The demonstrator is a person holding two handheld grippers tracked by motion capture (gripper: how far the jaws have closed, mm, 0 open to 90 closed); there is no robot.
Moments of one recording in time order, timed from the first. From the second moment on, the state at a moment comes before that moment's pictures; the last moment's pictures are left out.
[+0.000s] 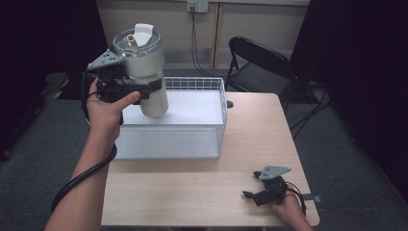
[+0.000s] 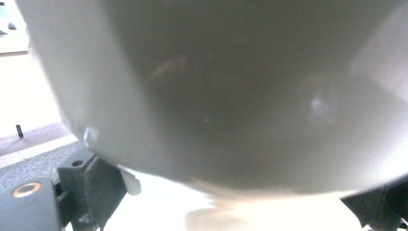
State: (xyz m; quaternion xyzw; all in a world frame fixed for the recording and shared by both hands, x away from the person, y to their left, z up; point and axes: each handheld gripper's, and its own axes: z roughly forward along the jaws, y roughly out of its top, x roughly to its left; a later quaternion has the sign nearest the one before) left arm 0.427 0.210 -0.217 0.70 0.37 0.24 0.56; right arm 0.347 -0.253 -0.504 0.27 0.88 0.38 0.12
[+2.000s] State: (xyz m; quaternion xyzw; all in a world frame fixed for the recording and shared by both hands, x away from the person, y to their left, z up) left arm 0.474 0.202 -0.255 0.69 0.40 0.26 0.54; right arm 0.347 -0.253 -0.504 0.27 0.88 0.38 0.12
